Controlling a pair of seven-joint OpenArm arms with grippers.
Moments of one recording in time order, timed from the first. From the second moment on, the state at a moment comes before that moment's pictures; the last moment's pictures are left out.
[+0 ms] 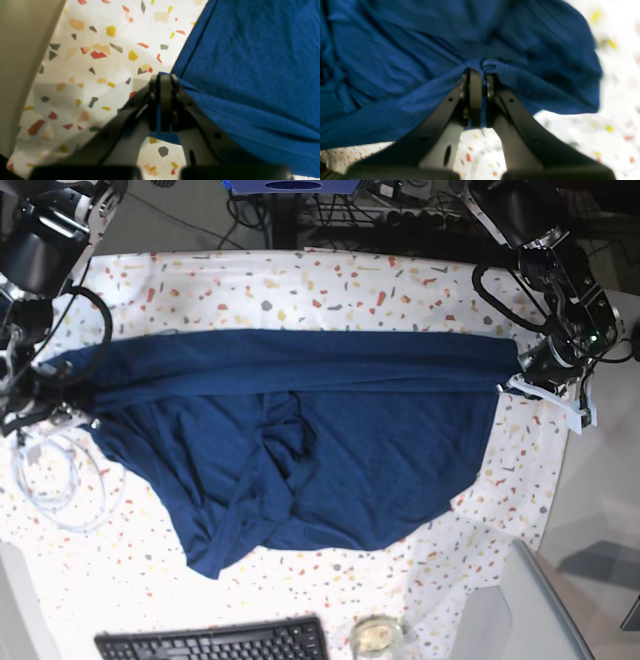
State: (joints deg) left arm 1.7 -2.9 -41.0 85.7 -9.2 -17.8 51.5; right arm 7.4 6.9 32.6 74.4 17.5 12.4 -68.0
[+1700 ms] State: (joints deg) left arm 17.7 -2.8 -41.4 90.0 -29.9 -17.7 37.3; right arm -7.5 -0.7 47.8 99.8 21.7 27.7 -63.5
